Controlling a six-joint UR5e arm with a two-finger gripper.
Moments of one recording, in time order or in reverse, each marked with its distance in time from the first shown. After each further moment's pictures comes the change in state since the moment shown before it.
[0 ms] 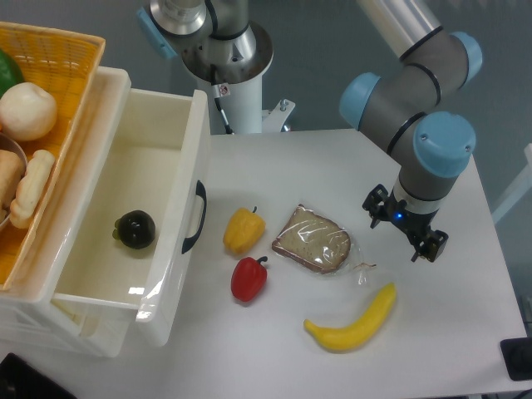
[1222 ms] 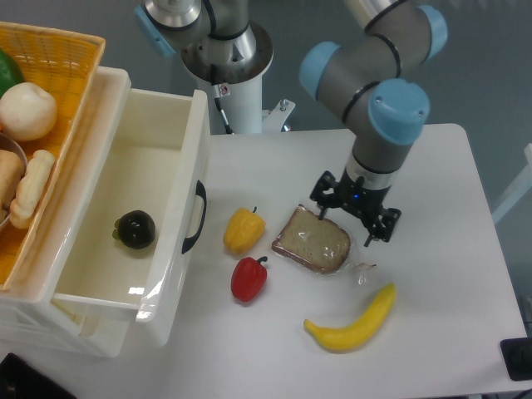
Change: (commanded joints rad) arm -0.067 0.204 -0.181 0.002 -0.314 -0.403
